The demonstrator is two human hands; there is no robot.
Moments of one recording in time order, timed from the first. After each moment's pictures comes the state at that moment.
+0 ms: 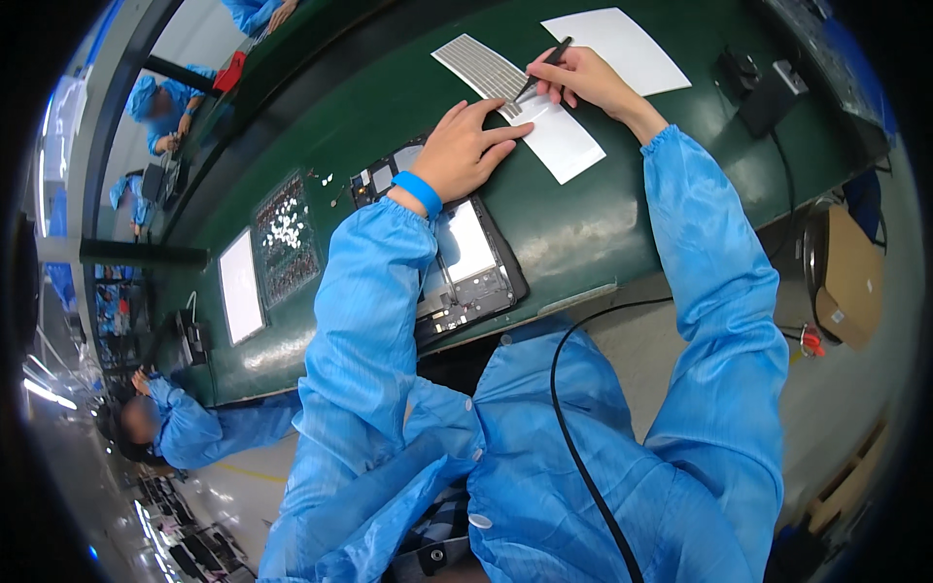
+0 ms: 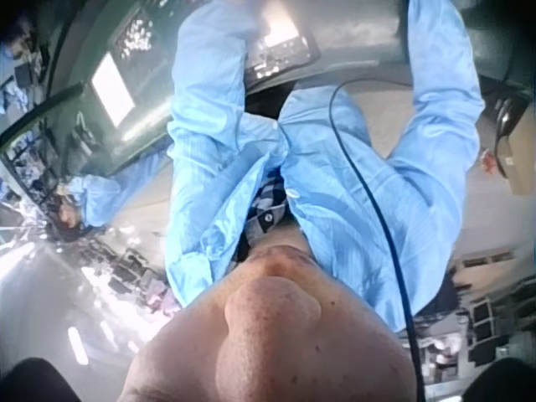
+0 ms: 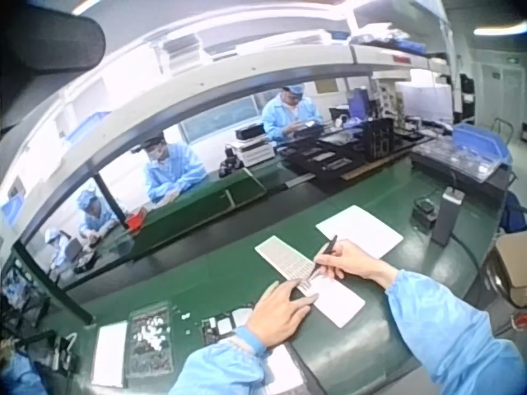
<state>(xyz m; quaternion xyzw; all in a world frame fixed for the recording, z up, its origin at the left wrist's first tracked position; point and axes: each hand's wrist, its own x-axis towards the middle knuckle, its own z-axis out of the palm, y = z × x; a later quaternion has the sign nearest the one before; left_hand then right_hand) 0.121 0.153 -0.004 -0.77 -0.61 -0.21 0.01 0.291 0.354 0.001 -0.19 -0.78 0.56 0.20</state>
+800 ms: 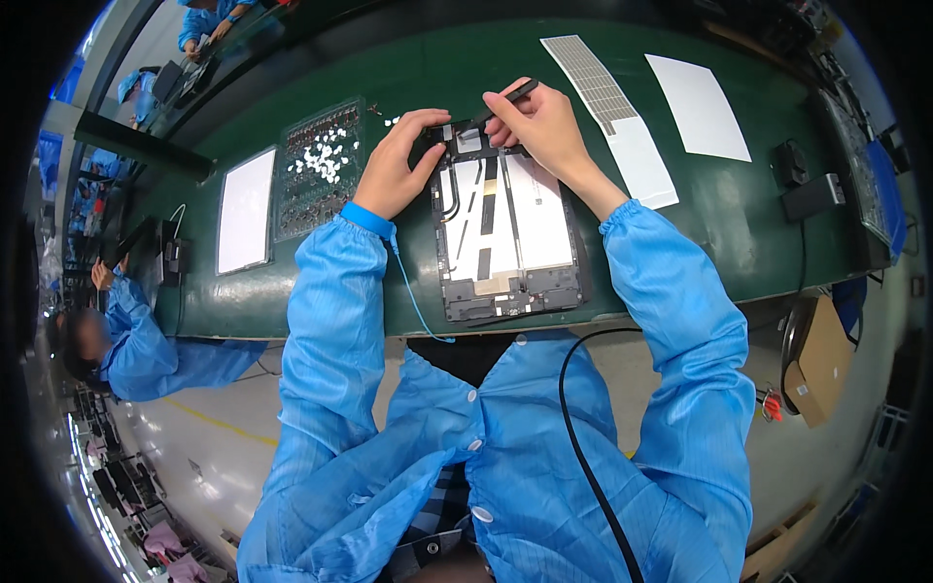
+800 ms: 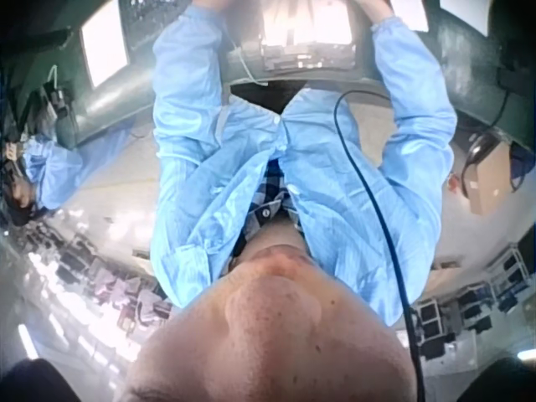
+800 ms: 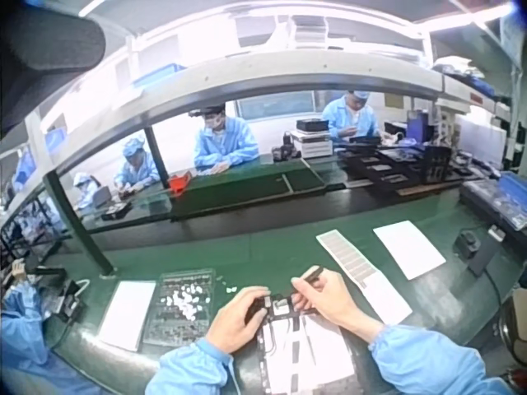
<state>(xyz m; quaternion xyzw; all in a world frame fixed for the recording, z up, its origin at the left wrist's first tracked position) 0.038 0.006 0.017 -0.58 -0.70 -0.42 -0.03 0.177 0.194 0.011 -0.14 -0.72 0.63 0.26</state>
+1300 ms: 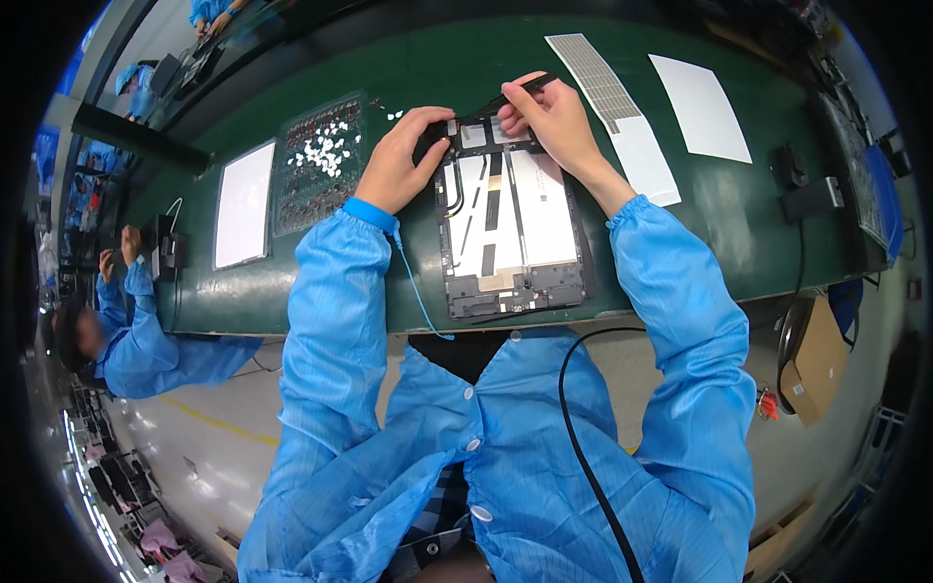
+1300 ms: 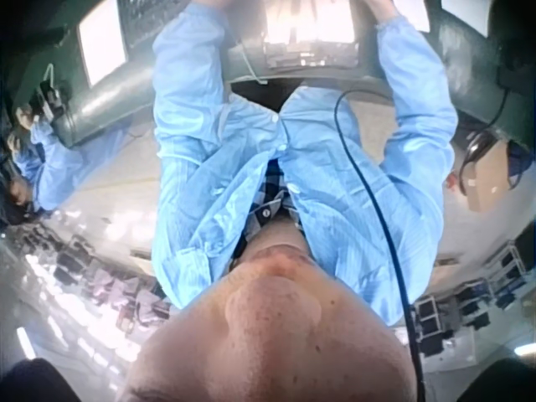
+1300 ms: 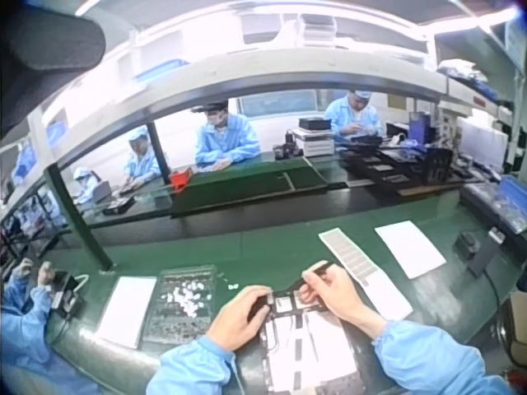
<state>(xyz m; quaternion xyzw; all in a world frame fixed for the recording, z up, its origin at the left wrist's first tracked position) 0.035 0.003 0.011 -0.60 -0.69 -0.41 -0.01 0.178 0.202 0.004 -0.11 -0.69 0.65 0.30</state>
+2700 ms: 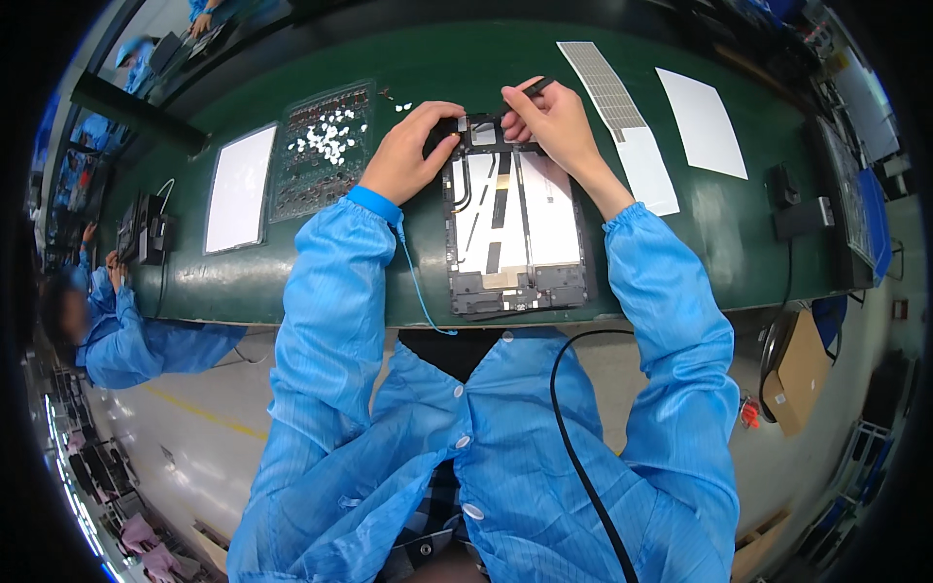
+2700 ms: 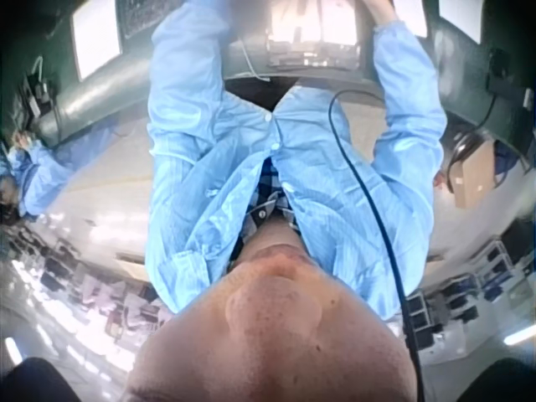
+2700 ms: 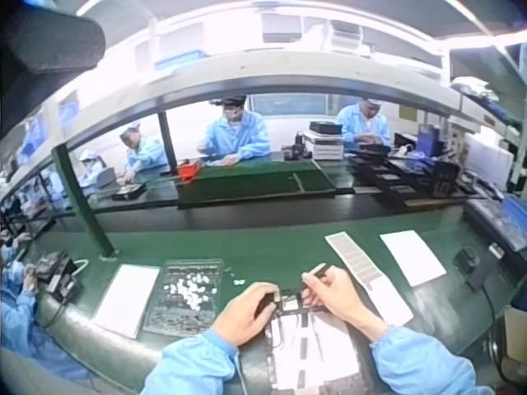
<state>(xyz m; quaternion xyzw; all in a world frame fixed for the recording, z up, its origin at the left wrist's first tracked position) 0.031 0.002 0.008 -0.59 -0.69 -0.43 -0.05 0.170 0.195 0.014 -0.15 -0.74 0.61 0.23</state>
